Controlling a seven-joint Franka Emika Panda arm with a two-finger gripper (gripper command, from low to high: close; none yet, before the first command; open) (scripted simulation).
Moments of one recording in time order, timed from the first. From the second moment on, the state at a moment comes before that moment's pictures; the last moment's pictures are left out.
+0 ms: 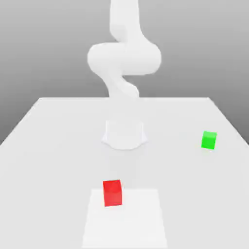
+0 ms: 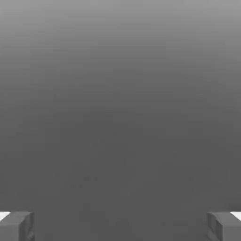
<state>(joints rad) 0.00 -0.73 -0.01 -2.36 -0.01 2.35 0.78</state>
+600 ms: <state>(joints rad) 0.00 -0.07 -0.10 -2.87 -0.02 2.83 0.57</state>
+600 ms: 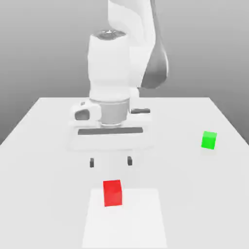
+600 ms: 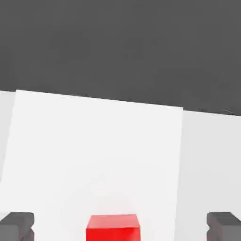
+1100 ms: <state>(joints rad) -0.04 0.17 -0.04 -2.86 0.06 3.03 0.51</state>
